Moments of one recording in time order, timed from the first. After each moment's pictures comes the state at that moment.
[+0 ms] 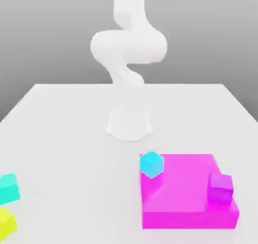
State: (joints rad) arm -0.04 -0.71 -0.03 -2.31 0.00 2.34 0.83
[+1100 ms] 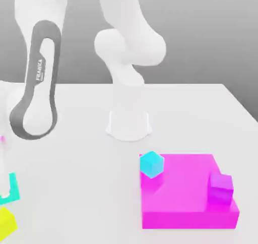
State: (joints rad) arm -0.51 0.42 -0.22 -2.43 0.29 2.83 0.92
